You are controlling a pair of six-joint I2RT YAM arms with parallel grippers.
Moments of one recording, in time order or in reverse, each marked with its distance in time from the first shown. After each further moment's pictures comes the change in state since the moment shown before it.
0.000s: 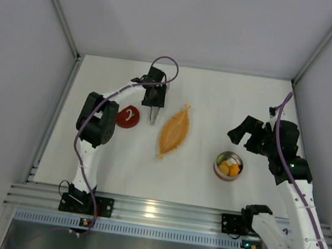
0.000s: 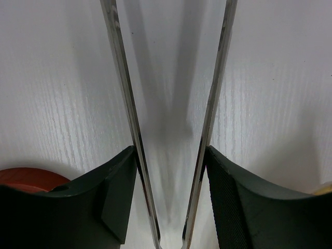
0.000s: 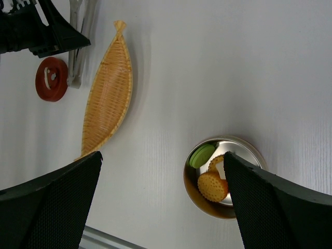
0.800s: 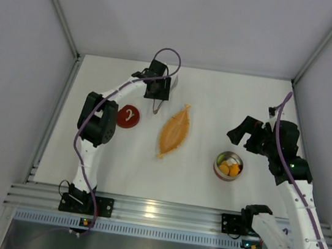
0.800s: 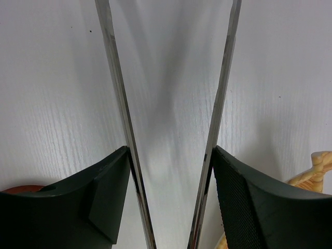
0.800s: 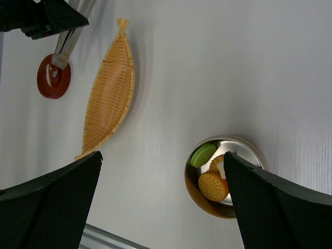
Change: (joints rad) left arm -0.001 0.017 0.122 -0.027 0.031 0.015; right arm 0.003 -0.003 0.000 0.000 -0.014 -0.008
